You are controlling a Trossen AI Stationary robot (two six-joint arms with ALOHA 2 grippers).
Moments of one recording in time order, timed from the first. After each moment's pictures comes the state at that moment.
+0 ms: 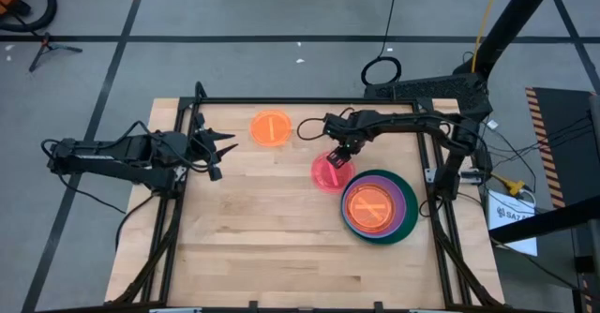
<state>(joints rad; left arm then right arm) -0.03 0.65 0.72 -0.46 -0.47 0.20 -0.38 1.79 1.17 -0.82 0.03 0.43</state>
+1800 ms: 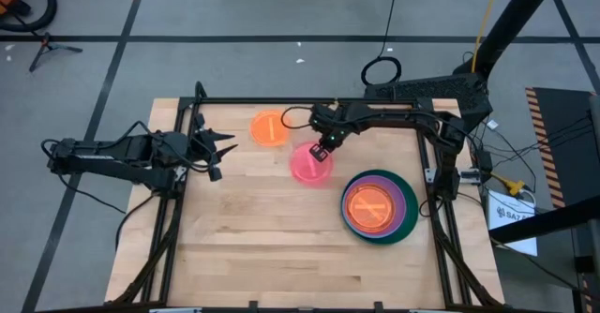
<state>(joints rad) -0.03 0.65 0.72 -0.48 -0.47 0.18 -0.38 1.89 1.36 -0.75 -0.06 0.37</state>
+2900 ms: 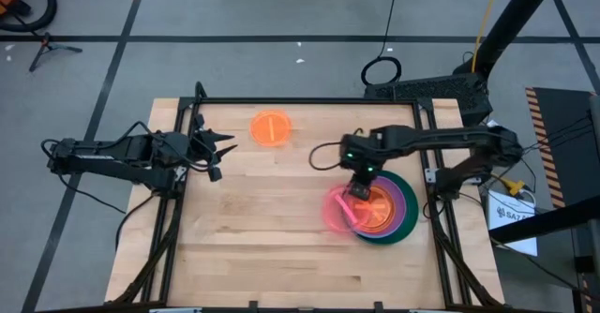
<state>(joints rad) -0.03 0.65 0.72 -0.50 -0.47 0.14 -0.10 1.48 1.16 -1.01 -0.31 0.31</state>
